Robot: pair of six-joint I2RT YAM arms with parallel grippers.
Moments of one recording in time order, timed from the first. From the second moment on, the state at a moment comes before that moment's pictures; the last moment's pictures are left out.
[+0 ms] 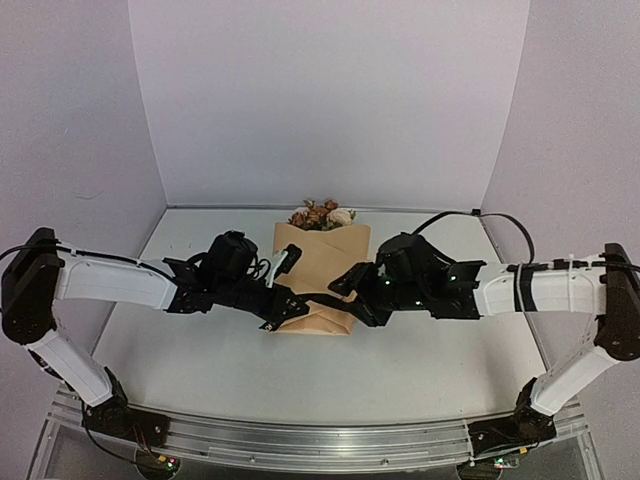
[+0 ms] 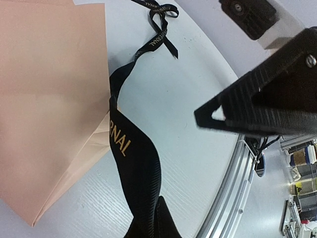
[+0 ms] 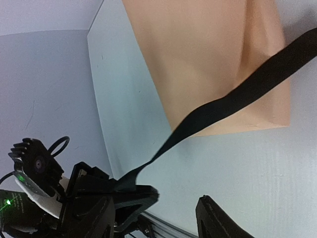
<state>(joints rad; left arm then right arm) -0.89 1.56 0.88 0.09 0.41 -0.44 0.96 1.54 0.97 -0.02 -0.02 1.43</state>
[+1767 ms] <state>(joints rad) -0.89 0.83 0.72 -0.55 -0.26 -0.76 0.50 2.06 1.46 -0.69 0.24 0.21</state>
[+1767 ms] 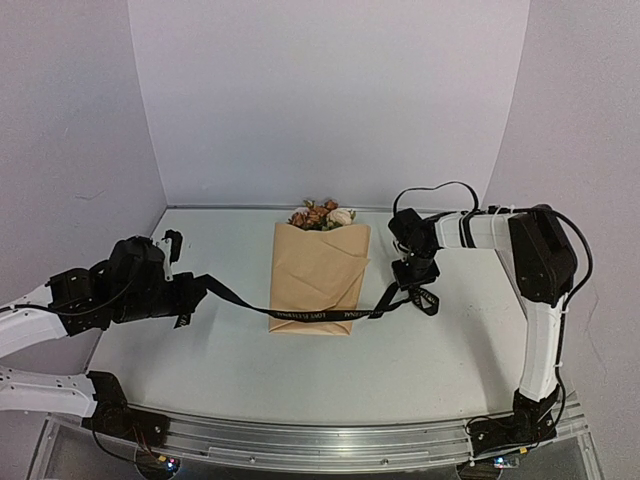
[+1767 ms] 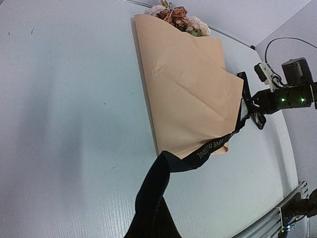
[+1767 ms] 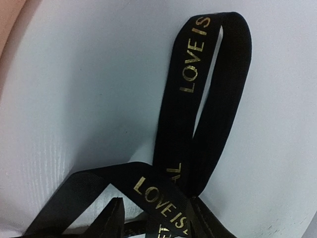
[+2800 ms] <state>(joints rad) -0.89 0.73 1.10 -0.71 -0.51 -0.67 0.37 1.41 1.37 -0.92 0.70 0.47</state>
